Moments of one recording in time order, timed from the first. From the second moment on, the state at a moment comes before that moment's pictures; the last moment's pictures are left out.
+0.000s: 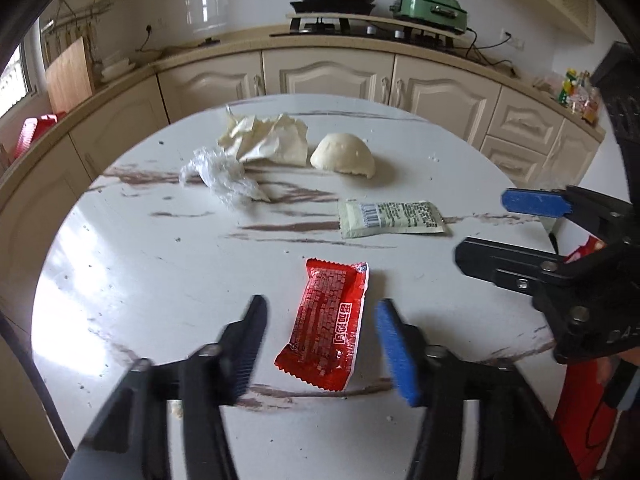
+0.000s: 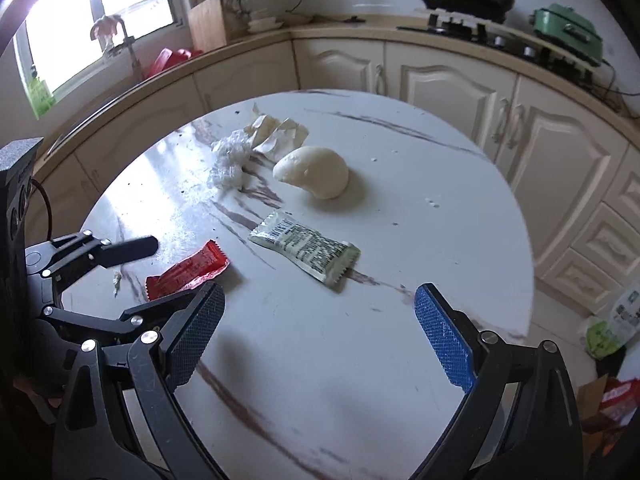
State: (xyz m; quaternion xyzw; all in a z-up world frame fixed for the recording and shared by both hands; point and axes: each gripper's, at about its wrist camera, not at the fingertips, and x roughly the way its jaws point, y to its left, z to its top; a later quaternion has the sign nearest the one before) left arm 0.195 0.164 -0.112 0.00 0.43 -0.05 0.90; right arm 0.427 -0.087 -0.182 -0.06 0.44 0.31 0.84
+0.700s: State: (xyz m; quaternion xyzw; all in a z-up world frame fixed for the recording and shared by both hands) left arm 0.216 0.171 -0.116 -0.04 0.43 -0.04 0.90; right arm 0.460 -0.026 -0.208 -0.16 0.47 0.33 0.80
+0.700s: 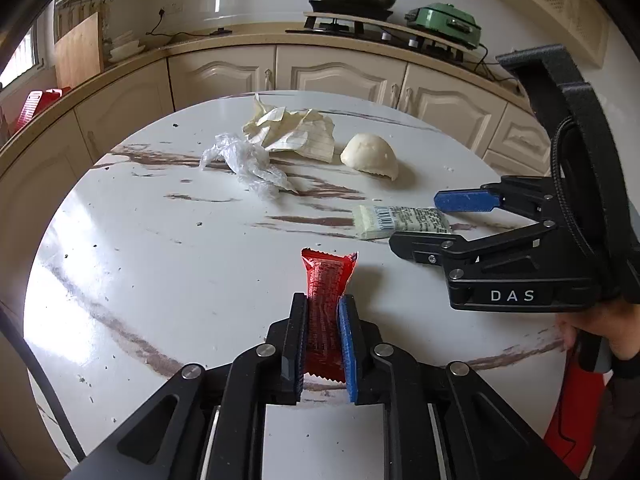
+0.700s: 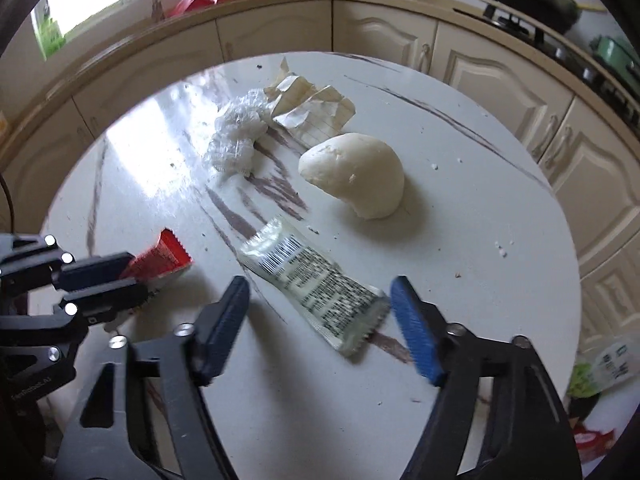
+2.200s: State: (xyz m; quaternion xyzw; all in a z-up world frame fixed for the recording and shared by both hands) left arm 0.177 0.091 -0.060 -0.05 0.38 -0.06 0.92; right arm 0.376 -0.129 -0.149 -0.01 0.40 0.37 0.83
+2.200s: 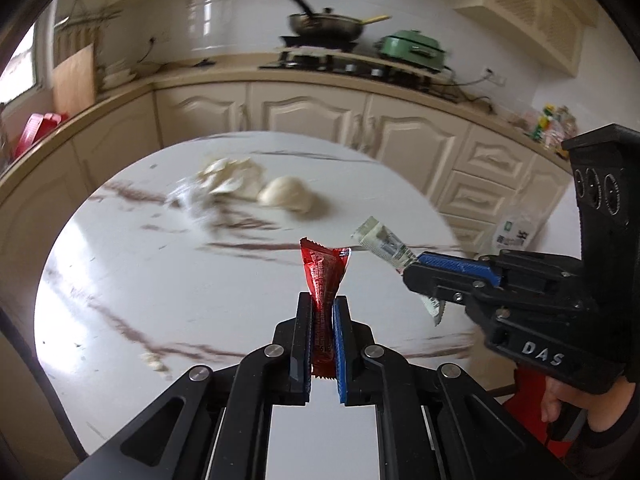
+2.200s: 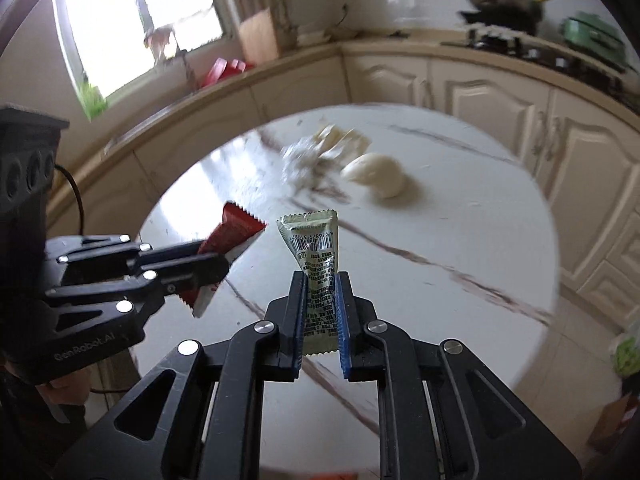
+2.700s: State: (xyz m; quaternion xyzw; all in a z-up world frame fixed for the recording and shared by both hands) left arm 0.233 -0.111 -0.070 0.05 0.41 -0.18 0.89; right arm 0.347 -0.366 -0.184 0.14 0.40 0.22 0.88
